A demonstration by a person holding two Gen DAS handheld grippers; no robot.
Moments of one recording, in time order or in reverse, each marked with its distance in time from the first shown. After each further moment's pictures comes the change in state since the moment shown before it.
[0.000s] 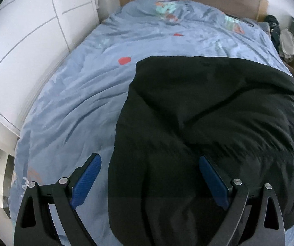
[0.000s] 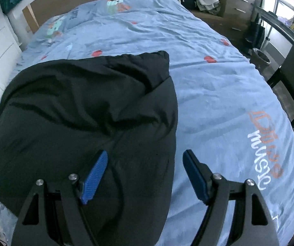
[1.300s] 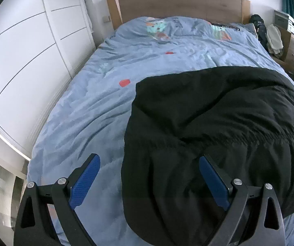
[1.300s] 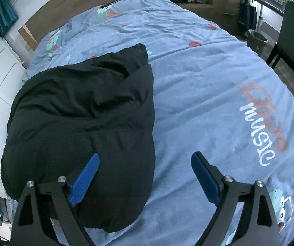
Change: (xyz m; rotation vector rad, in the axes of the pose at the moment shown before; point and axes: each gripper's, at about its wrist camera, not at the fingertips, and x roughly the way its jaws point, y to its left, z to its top) left arm -0.035 -0.005 -0.016 0.096 -0.142 0.037; right arm -0.011 -0.049 -0.027 0.124 0.014 0.097
